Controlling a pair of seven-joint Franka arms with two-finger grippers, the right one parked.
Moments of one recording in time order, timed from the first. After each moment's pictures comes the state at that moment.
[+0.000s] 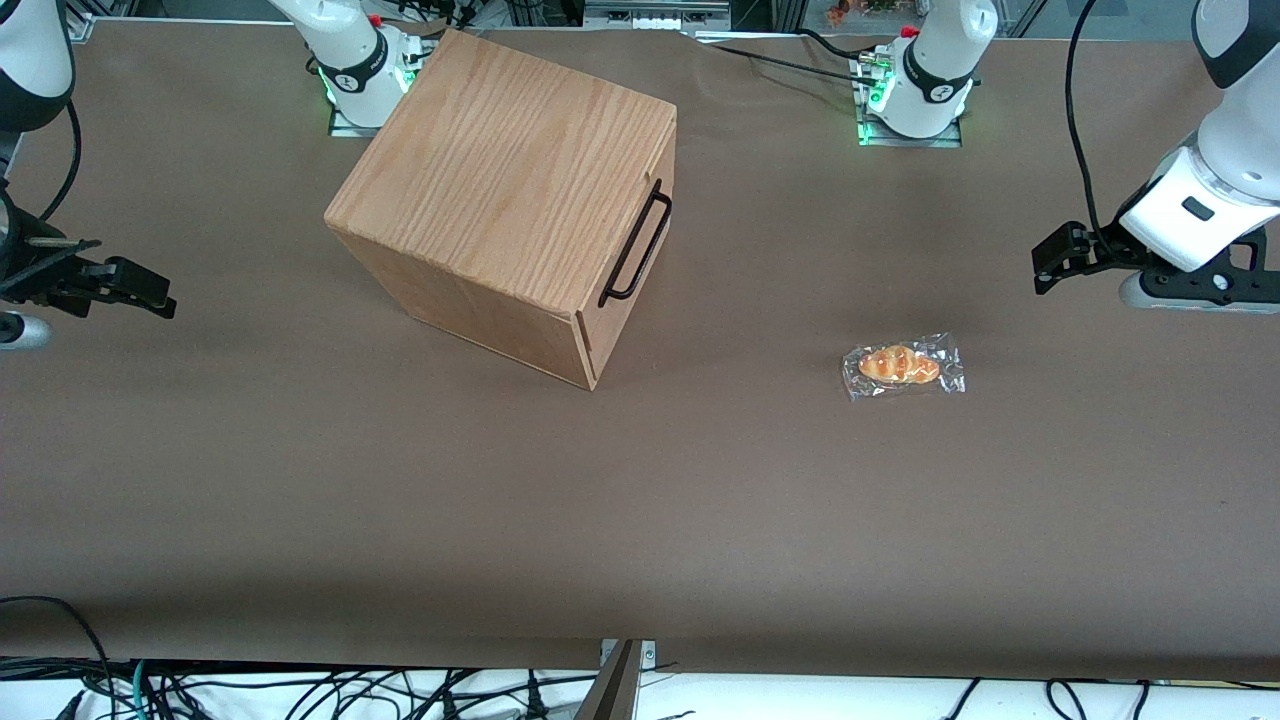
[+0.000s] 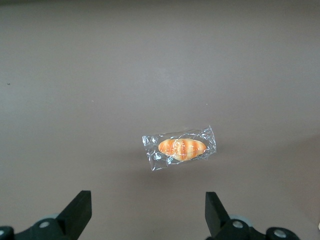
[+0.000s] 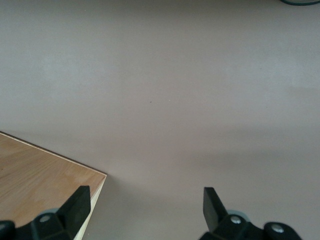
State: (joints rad) arm -0.04 0.03 -0.05 -1.65 0.04 1.71 -0.05
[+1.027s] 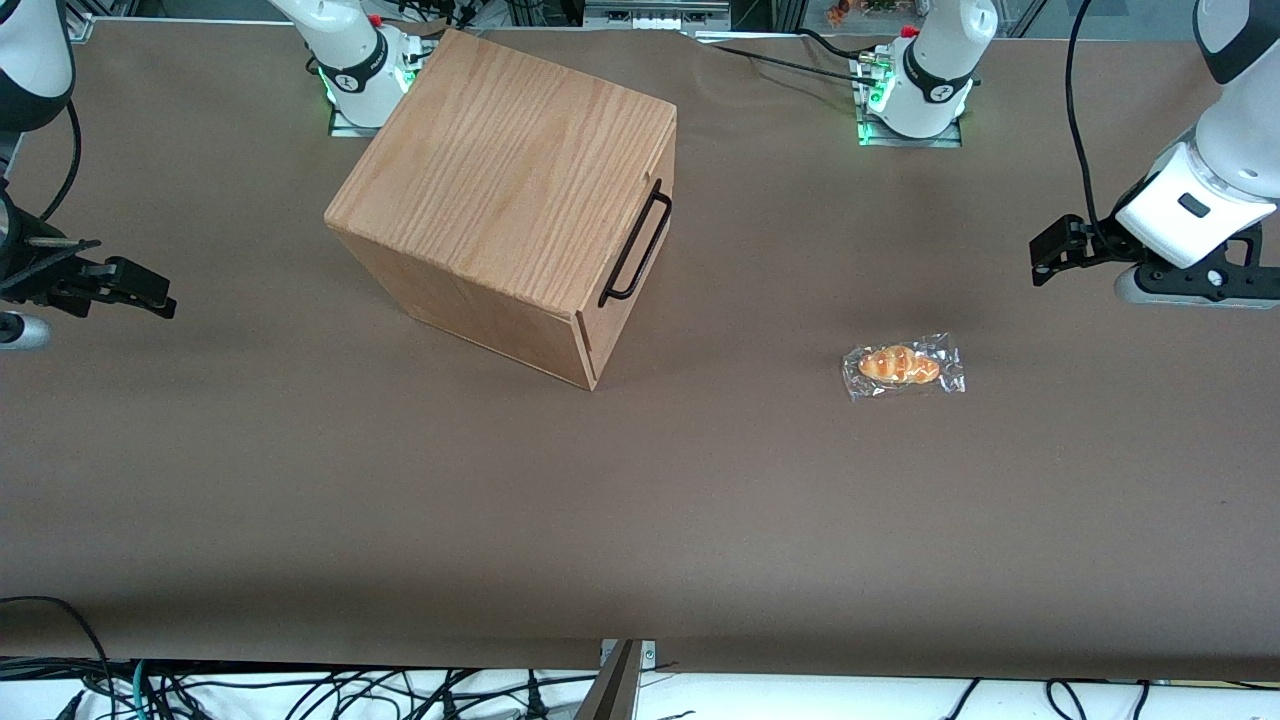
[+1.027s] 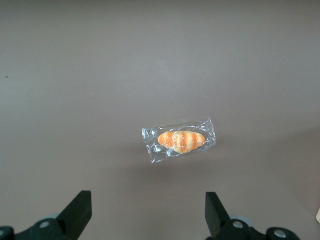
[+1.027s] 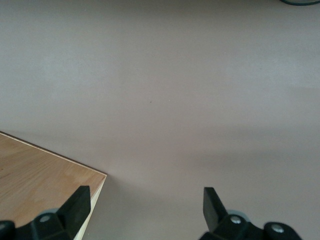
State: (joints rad) arm -0.04 0.03 -0.06 -1.64 0.04 1.66 -0.05
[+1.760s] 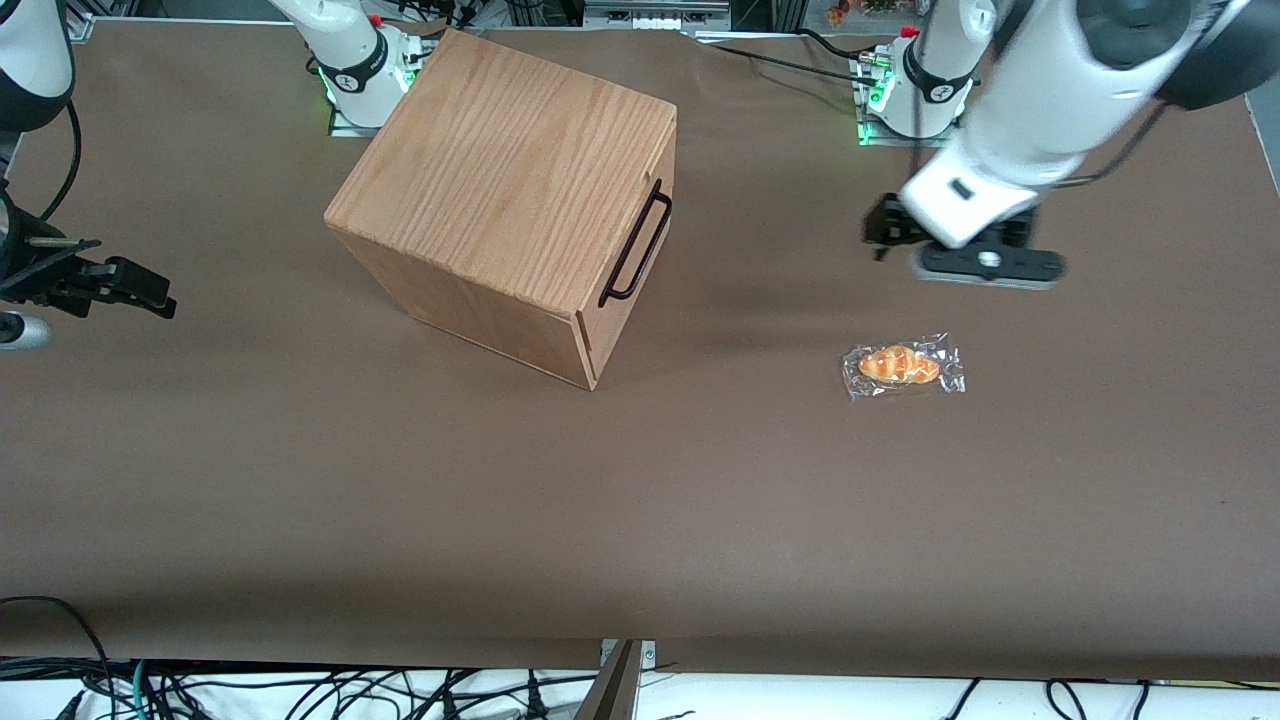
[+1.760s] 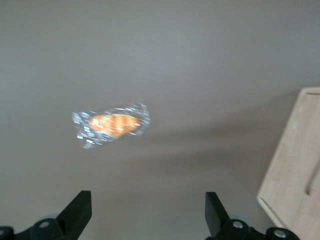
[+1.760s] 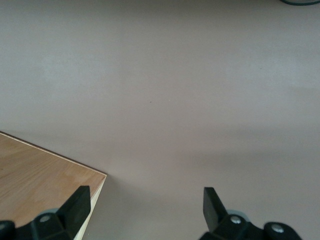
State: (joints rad) arm -0.07 0.13 -0.40 -1.59 0.03 1.63 -0.39
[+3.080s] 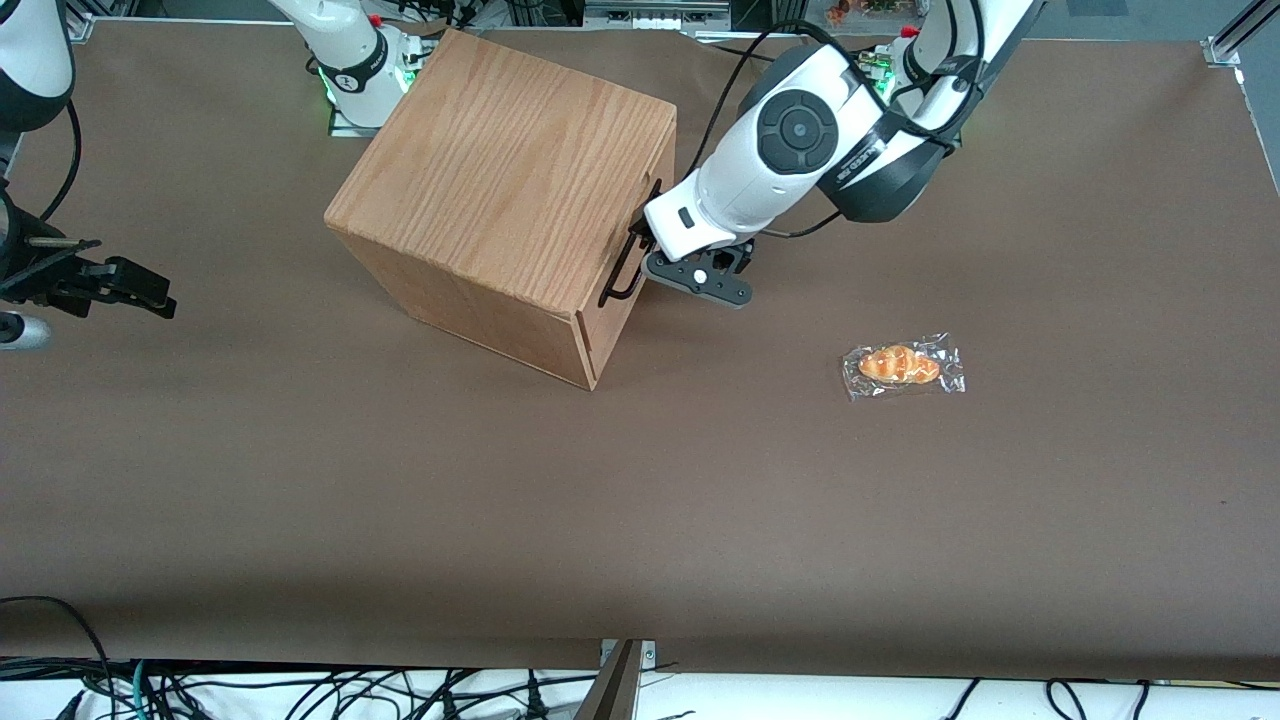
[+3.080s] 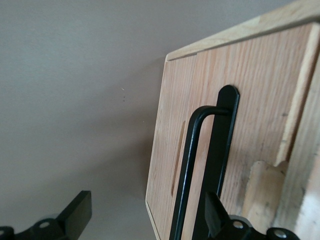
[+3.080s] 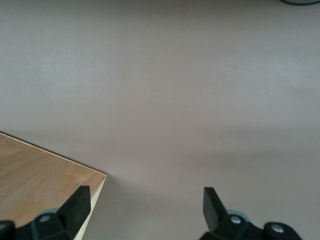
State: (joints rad) arm -0.23 0.39 -0.53 -1.64 -0.14 2.01 -0.42
